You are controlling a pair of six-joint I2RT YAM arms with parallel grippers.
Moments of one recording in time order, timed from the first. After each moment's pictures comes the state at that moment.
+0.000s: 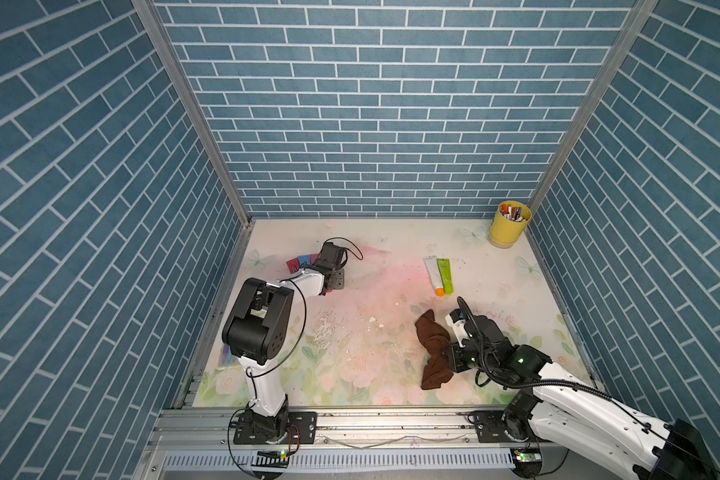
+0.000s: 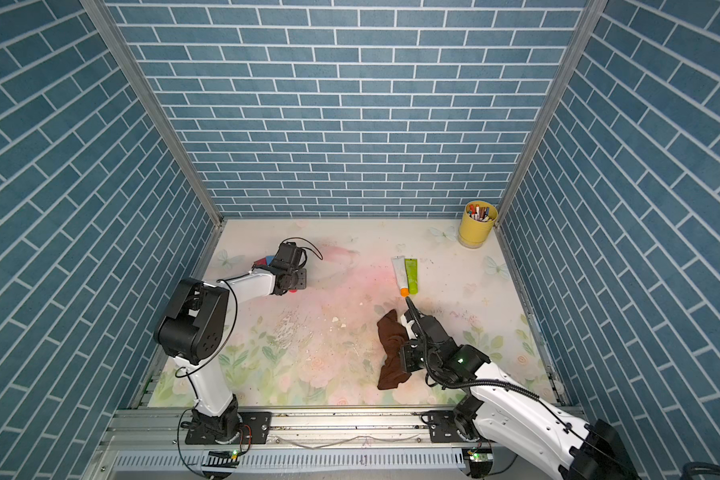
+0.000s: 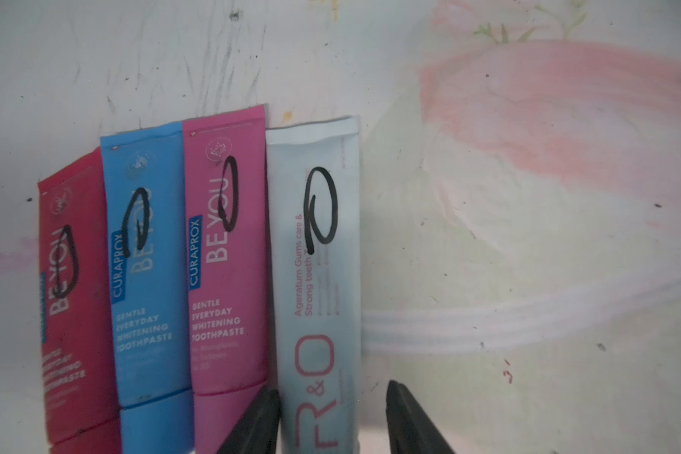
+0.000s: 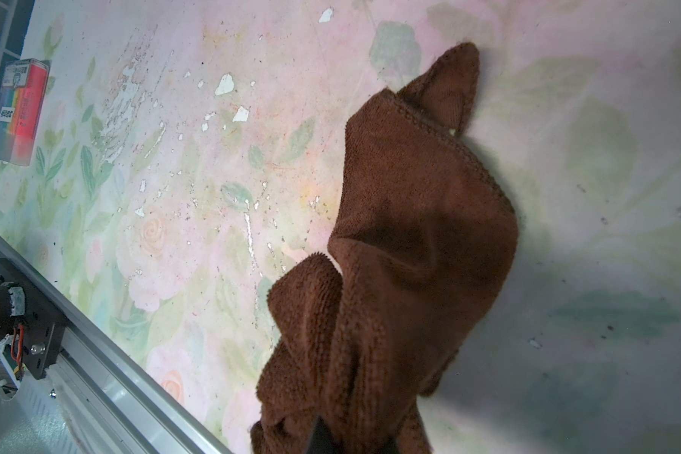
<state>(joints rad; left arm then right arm) -0.33 1.86 1.11 -0.23 -0.25 -0.28 0.77 0.81 0.41 -0.50 -0.15 0.49</state>
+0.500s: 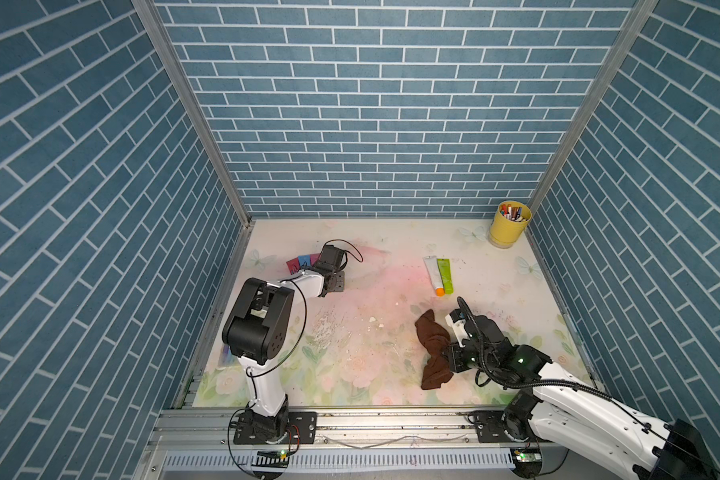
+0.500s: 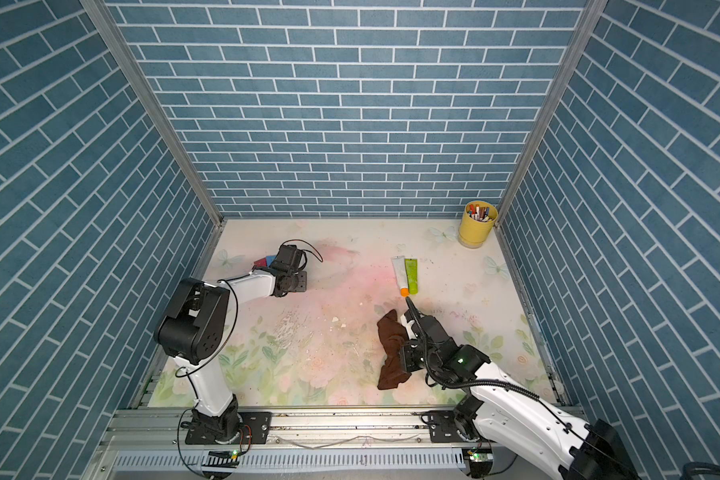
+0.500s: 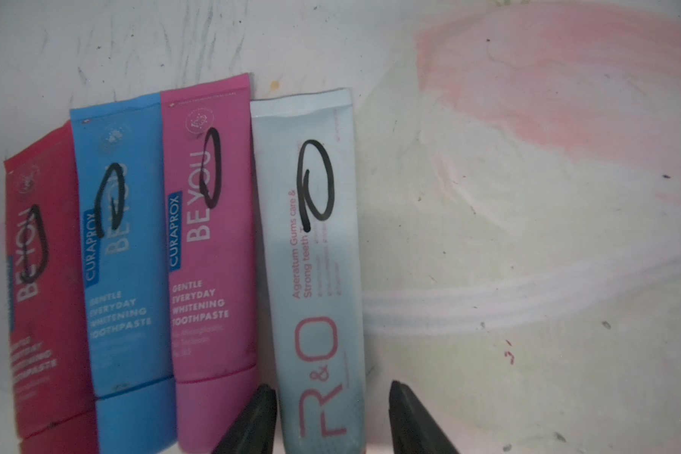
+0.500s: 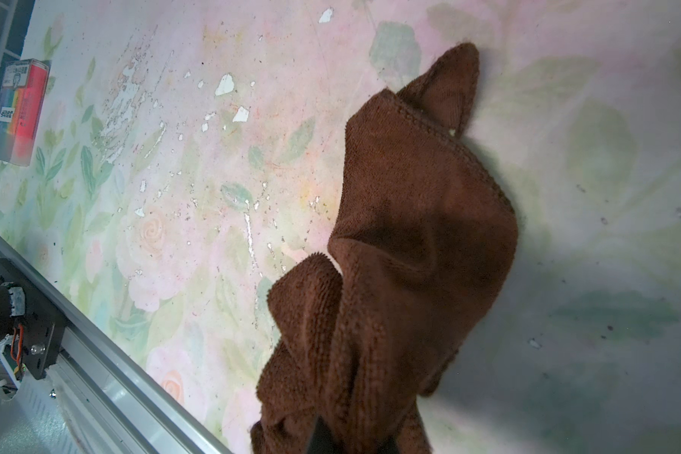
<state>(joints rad) -0.33 1.86 1.09 -0.23 -0.23 -0.28 0.77 0.81 0.41 -0.50 -0.15 0.49</state>
